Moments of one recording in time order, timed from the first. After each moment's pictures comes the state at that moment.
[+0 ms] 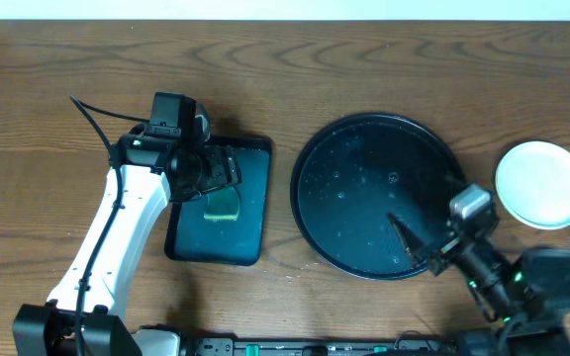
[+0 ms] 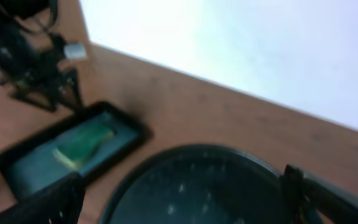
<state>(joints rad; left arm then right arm) -0.13 1.47 1.14 -0.94 0.24 -0.41 0.15 0.40 0.52 -0.33 -0.45 -0.10</state>
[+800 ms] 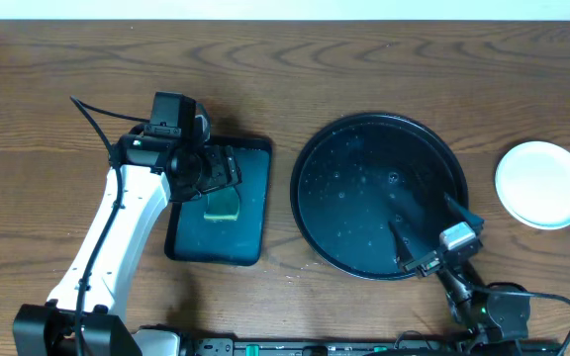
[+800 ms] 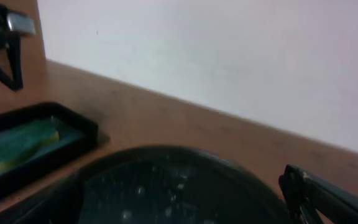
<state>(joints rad) -0.13 1.47 1.14 -0.94 0.23 -0.41 0.15 0.01 0.01 0.01 -0.32 -0.11</state>
